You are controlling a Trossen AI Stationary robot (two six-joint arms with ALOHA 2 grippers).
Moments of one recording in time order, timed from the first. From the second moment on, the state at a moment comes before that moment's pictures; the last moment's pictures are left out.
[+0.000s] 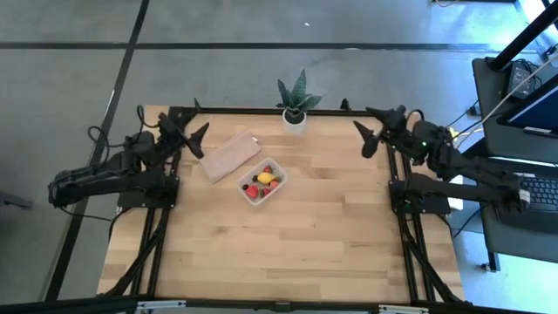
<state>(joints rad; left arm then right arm) 0.30 0.33 0.42 -0.05 -0.56 0.00 -0.38 0.56 0.59 -0.08 0.34 -0.04</state>
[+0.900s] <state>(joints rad) 0.30 0.20 0.01 0.16 -0.57 -0.18 -0.49 0.15 0.10 0.22 0.35 0.10</state>
